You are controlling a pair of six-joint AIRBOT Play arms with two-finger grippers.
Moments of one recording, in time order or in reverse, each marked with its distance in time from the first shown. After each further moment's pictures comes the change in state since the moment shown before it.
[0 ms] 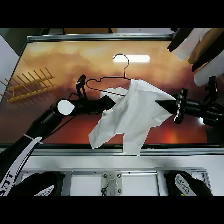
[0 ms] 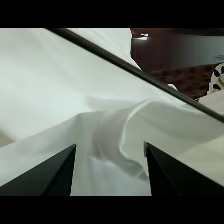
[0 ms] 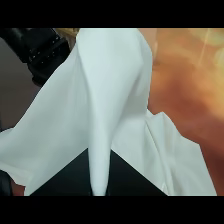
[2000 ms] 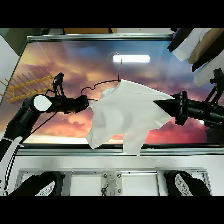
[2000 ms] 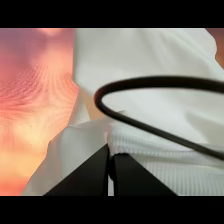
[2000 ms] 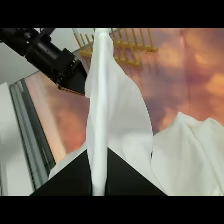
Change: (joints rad) left arm 0.264 0.098 0.001 0.303 -0.266 -0.079; right arm 0.053 0.115 -0.002 0.076 -0.002 0.386
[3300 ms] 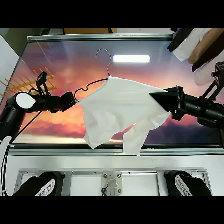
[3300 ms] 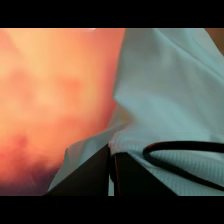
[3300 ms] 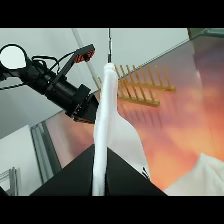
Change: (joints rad) left arm 0.205 0.034 0.000 0.010 -0.069 0.050; right arm 0.091 0.011 -0.001 0.164 -0.100 0.062
